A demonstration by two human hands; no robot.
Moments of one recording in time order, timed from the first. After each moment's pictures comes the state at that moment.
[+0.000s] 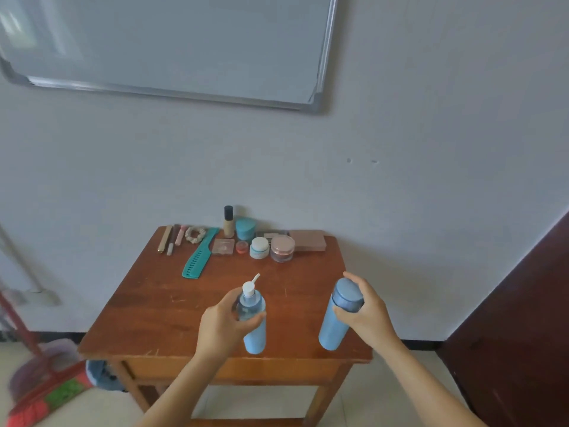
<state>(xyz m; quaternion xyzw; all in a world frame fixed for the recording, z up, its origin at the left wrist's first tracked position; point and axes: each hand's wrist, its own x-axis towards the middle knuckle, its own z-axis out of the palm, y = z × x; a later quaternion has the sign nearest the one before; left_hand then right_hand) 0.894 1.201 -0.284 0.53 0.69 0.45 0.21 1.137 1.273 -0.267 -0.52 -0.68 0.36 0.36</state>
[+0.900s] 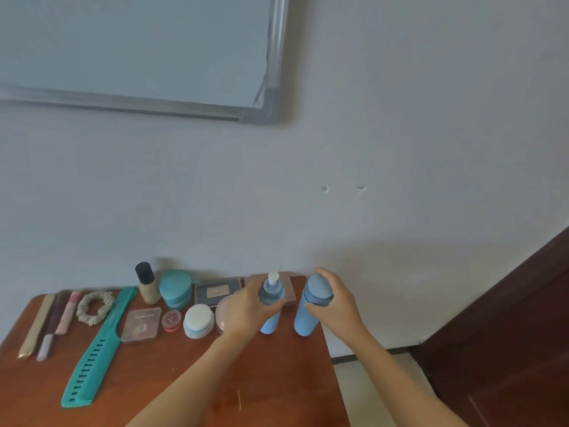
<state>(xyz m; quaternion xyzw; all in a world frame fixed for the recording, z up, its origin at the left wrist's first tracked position) 0.949 1.499 -0.285 0.58 0.69 0.34 0.26 1.124 1.514 -0.280 -0.57 -0.66 0.35 0.34</state>
